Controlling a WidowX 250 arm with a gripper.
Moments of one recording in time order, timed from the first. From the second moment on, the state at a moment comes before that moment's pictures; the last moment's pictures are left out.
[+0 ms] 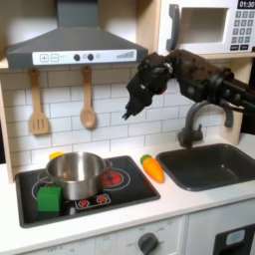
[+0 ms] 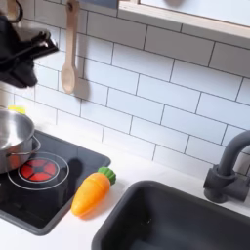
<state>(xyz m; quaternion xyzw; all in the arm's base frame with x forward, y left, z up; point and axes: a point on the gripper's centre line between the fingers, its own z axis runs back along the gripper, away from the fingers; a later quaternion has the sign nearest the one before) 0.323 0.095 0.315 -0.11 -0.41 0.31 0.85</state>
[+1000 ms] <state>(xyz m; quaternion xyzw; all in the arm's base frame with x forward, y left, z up) 0.328 0.121 0.356 -0.12 -0.44 0.34 0.82</state>
